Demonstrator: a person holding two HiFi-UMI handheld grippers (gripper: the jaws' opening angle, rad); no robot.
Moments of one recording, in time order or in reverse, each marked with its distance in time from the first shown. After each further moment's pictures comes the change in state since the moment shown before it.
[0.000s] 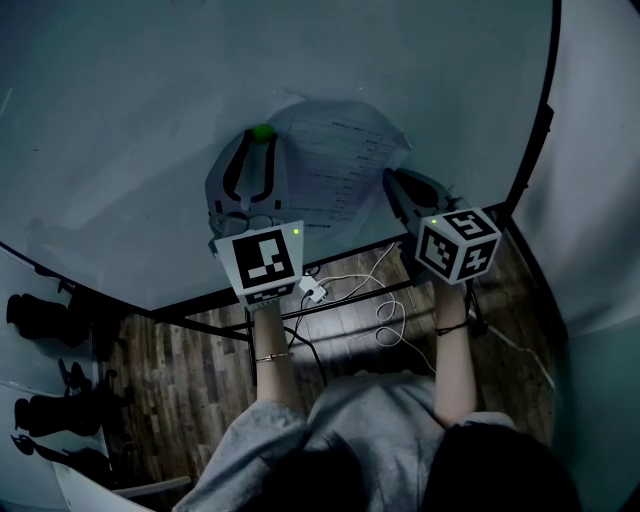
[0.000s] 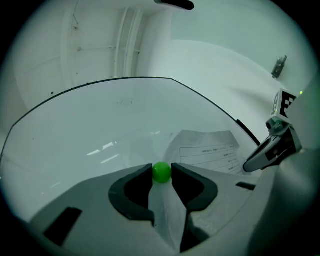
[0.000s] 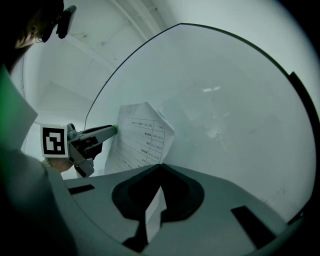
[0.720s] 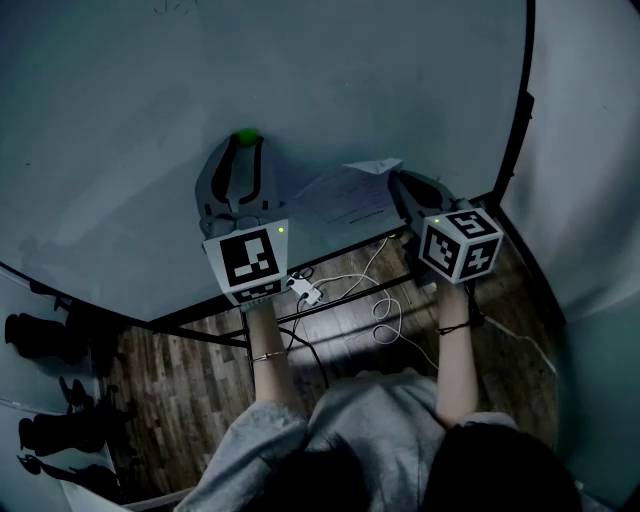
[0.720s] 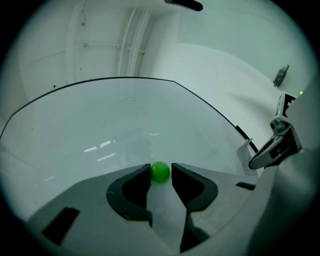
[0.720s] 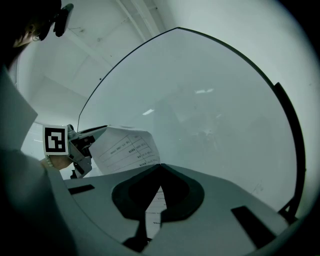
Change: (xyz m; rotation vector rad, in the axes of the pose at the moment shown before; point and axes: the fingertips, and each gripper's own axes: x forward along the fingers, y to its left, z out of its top) left arm -0.008 -0.014 -0.002 -0.065 -0.020 -0.030; right arm -0.040 -0.020 -0.011 0.005 0.003 -0.089
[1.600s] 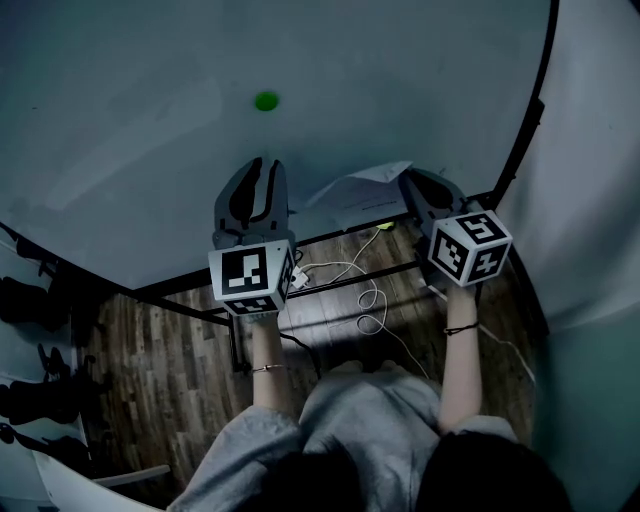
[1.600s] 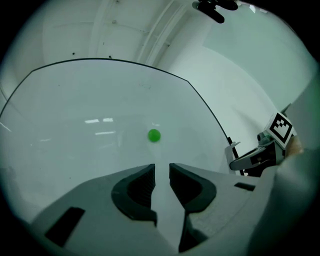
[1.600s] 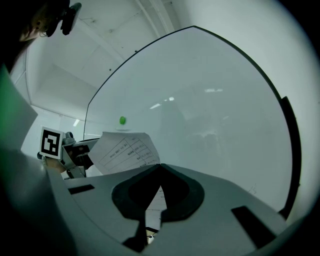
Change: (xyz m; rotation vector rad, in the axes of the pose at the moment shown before) left arm -0.065 -0.023 -0.056 -0.295 0.107 -0.053; right arm -0.021 0.017 -0.012 -0.121 0.062 0.037
